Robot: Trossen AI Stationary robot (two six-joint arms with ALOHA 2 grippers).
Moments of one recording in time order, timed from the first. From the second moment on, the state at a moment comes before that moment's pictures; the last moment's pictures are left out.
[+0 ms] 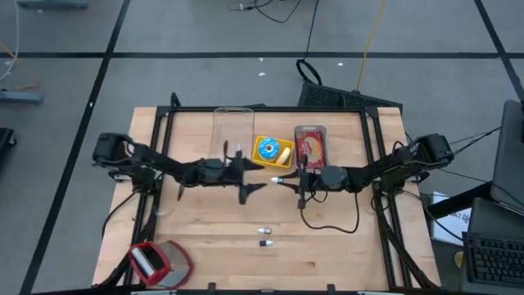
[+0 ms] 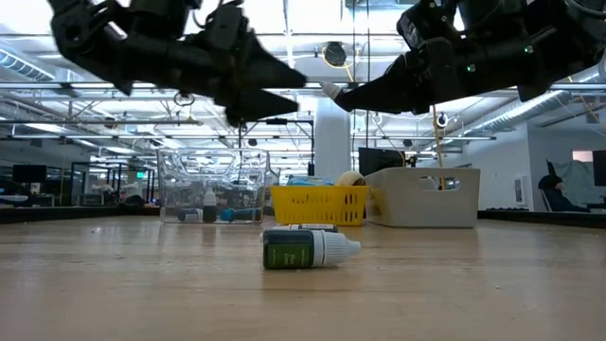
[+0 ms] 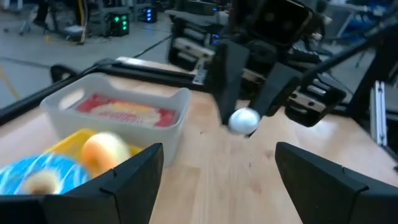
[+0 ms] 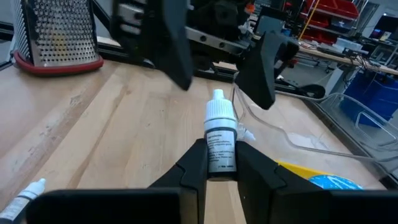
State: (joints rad) left arm -0.05 1.57 0.58 0.85 -0.13 -0.16; right arm 0.13 1.50 0.48 0.88 0.23 -0.18
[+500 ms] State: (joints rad) left arm -0.08 1.69 0.75 0.78 -0.13 0.02; right arm 0.13 1.50 0.48 0.87 0.23 -0.17
